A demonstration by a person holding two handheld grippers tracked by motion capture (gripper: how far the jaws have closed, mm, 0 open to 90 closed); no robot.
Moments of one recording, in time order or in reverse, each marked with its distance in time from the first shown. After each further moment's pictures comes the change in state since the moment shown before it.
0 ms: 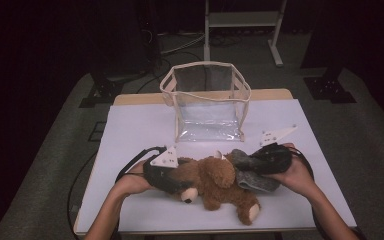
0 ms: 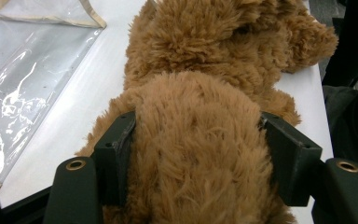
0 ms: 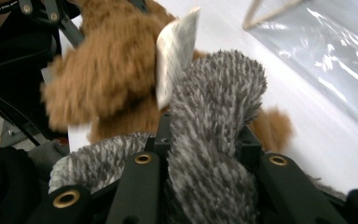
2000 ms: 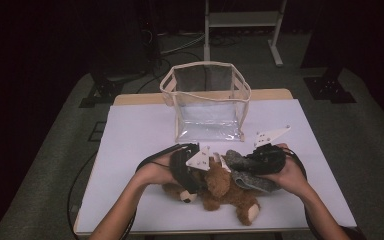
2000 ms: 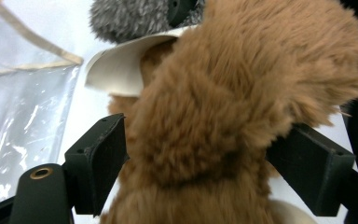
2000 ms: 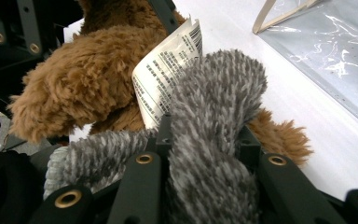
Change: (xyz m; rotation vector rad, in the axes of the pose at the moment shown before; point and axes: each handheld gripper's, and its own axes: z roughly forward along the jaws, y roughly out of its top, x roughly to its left) left arm -0.007 0.067 0.042 0.176 -0.049 0.270; right arm 0.000 0.004 0.016 -0.007 0.027 -0.009
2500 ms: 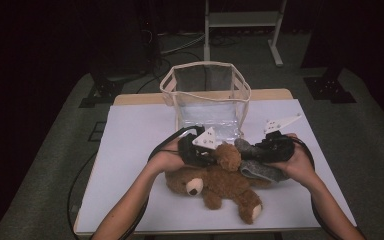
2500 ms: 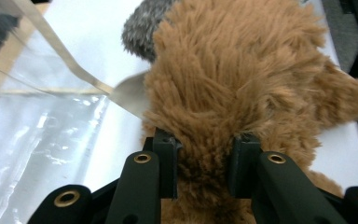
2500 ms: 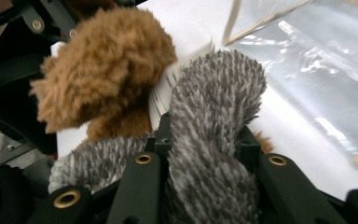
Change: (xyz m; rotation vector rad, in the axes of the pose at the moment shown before) left arm 0.041 0.022 0.000 -0.149 0.069 -0.117; right arm -0.024 0.013 -0.027 -0.022 -0.040 0.045
